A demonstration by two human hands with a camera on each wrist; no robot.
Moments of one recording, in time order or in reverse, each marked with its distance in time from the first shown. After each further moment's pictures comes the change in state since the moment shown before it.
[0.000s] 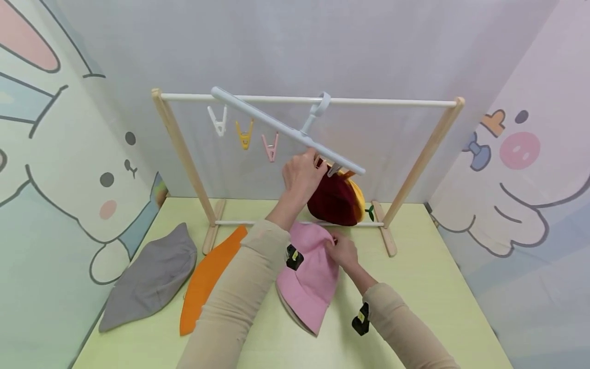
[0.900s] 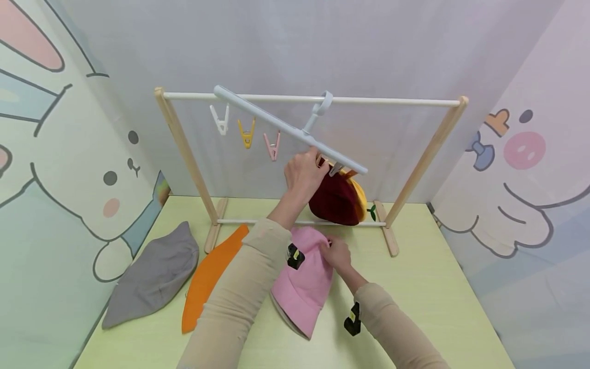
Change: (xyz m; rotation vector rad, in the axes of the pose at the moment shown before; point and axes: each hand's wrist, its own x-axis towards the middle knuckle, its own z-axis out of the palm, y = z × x) left_hand 0.001 0.000 0.000 -0.012 -0.012 0.007; right_hand 0.000 0.000 0.026 0.008 0.002 0.060
